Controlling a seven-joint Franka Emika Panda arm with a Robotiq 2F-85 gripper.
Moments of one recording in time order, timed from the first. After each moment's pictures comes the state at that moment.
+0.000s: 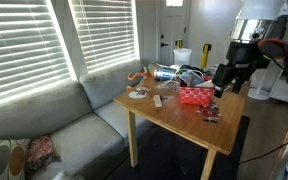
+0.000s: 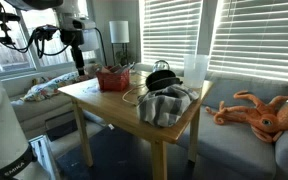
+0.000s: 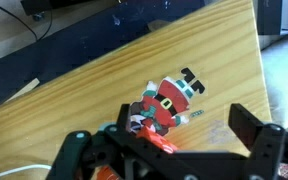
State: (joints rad) arm 0.16 -0.88 0.25 -2.78 0.31 2.01 0.44
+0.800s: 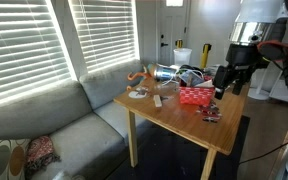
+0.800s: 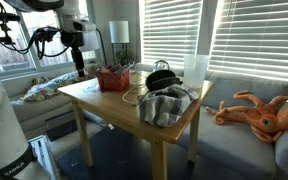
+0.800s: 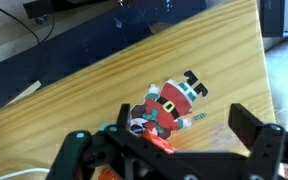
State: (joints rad) arm 0.16 -0.87 0.25 -2.79 0.31 2.01 0.44
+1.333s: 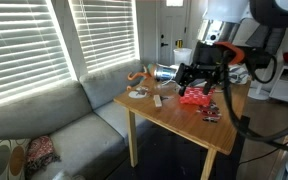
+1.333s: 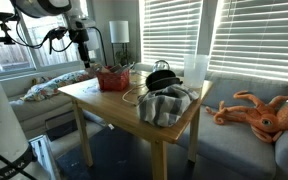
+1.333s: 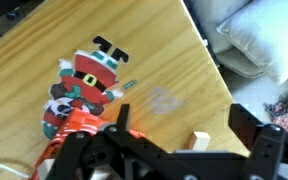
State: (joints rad) arm 0.10 -0.59 0.48 -2.58 0.31 2.22 0.80
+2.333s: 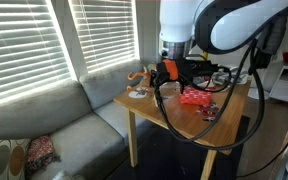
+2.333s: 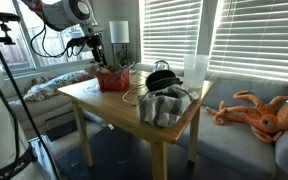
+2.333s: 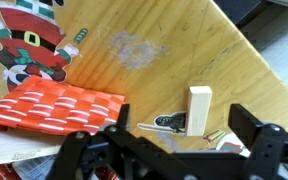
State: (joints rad) arm -0.07 -0.22 0.66 -2.31 -0.15 2.23 1.34
